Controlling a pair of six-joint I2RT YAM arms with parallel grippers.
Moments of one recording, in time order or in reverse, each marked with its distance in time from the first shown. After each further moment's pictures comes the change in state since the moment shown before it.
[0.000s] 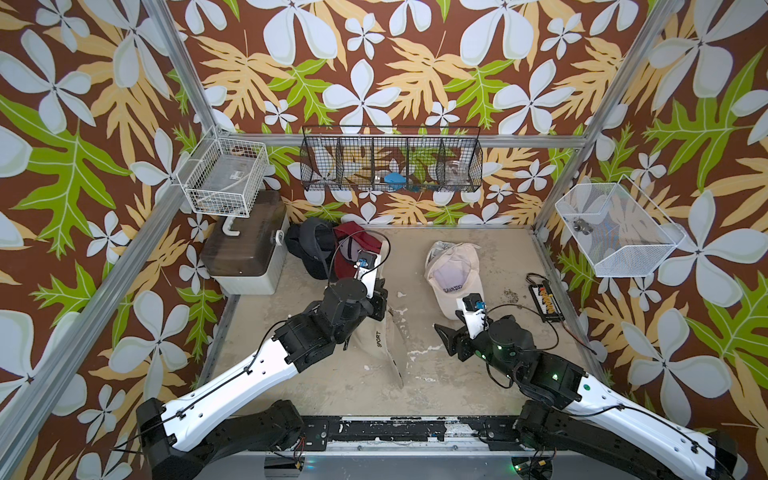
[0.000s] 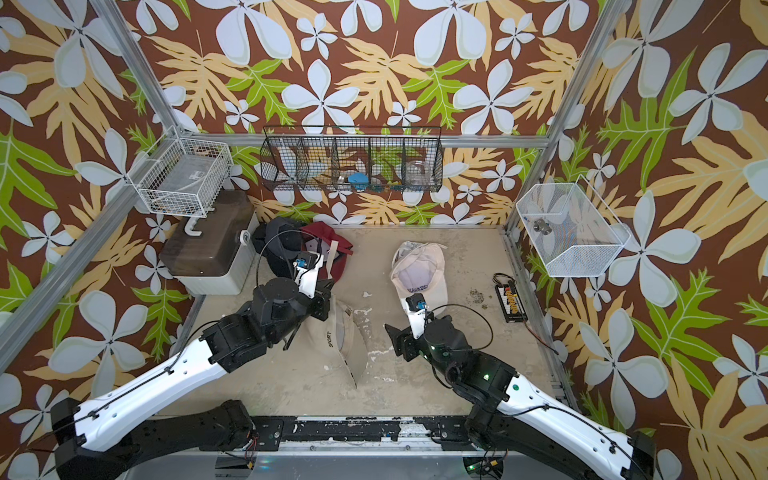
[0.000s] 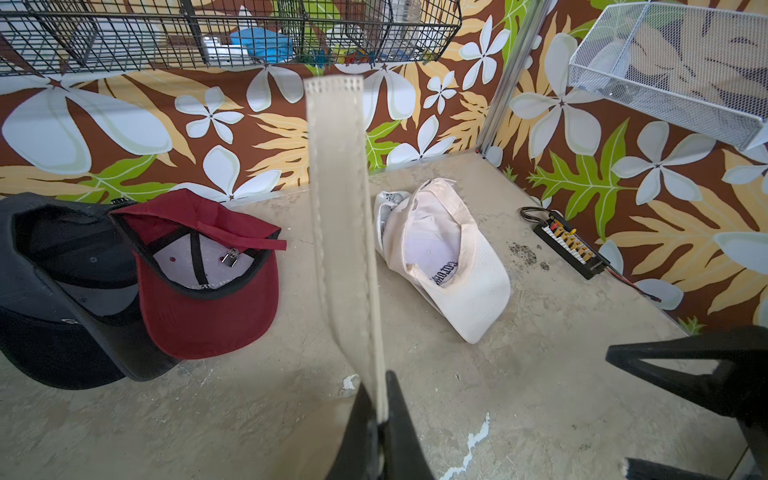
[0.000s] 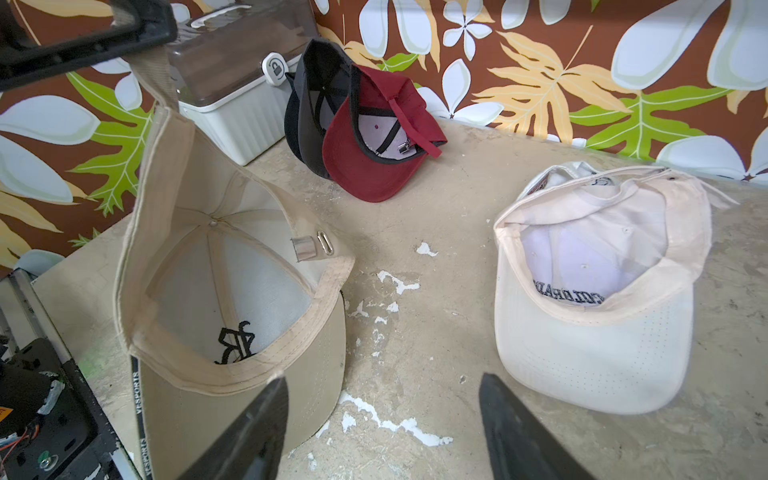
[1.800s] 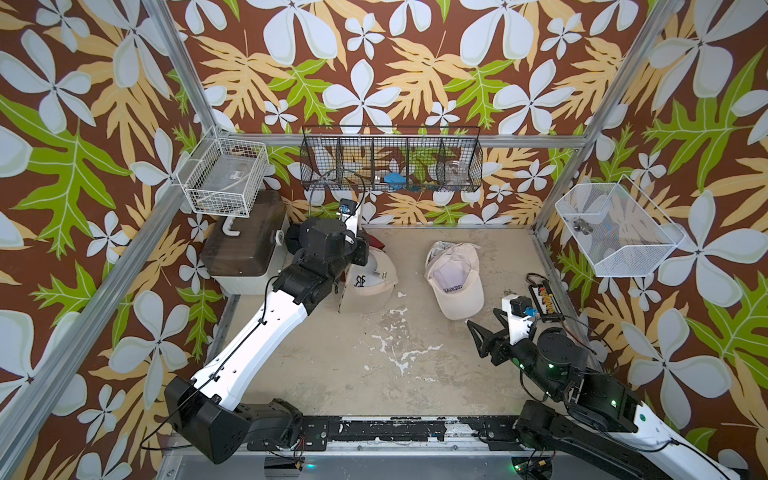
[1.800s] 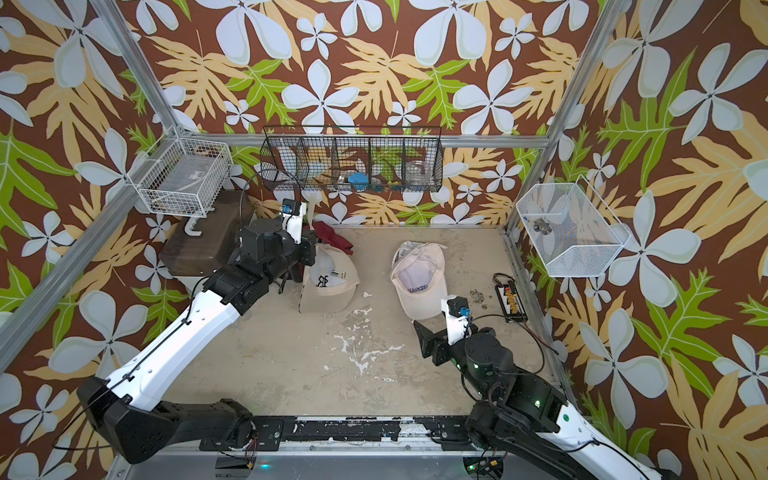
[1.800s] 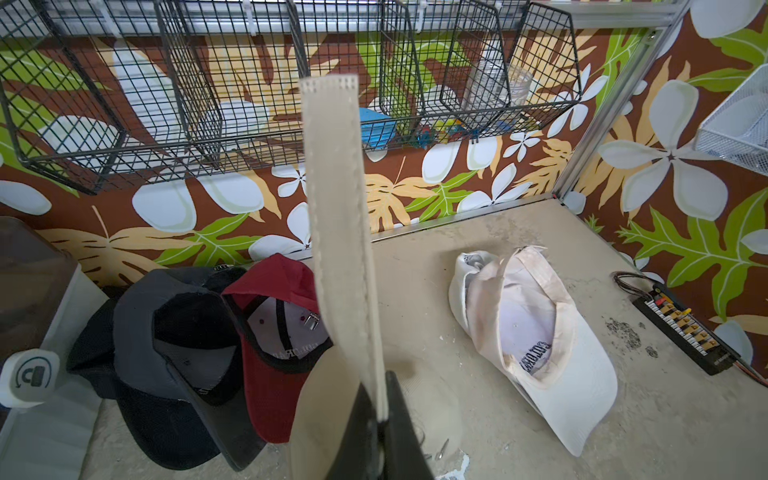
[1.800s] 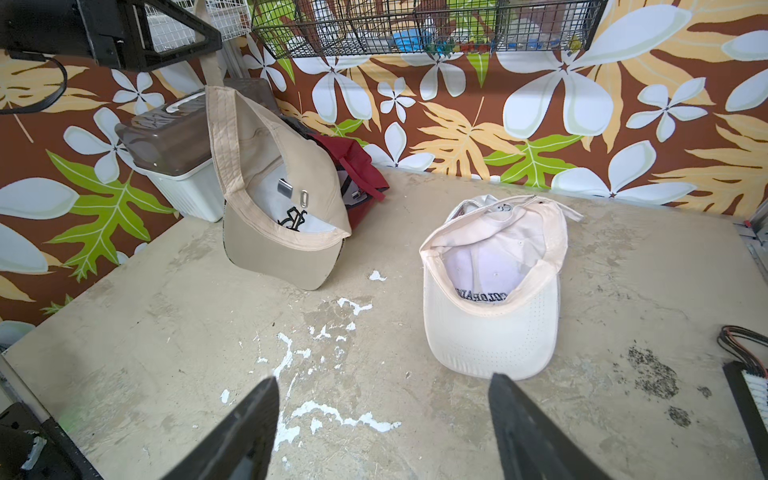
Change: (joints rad) left arm 0.377 0.261 0.319 -0.019 0.203 0.145; right arm 0.001 -0.246 0.092 -0.250 0.146 0.014
